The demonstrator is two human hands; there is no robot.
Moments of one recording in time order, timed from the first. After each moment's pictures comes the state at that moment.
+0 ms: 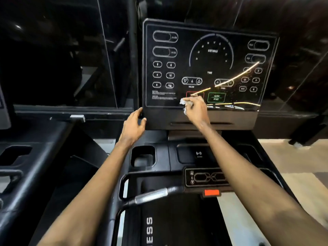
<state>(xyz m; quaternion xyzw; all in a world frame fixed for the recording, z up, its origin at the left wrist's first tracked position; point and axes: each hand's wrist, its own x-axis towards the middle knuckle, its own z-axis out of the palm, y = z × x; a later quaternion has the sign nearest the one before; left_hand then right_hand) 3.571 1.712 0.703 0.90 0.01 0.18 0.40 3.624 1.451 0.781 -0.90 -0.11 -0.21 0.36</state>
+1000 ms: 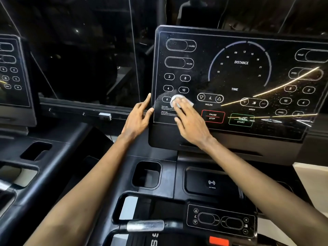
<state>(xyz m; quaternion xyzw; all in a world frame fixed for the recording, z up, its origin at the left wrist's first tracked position) 3.640 1.723 0.750 0.90 0.03 0.25 0.35 3.703 1.482 0.759 -0.84 -0.44 -0.30 0.13</state>
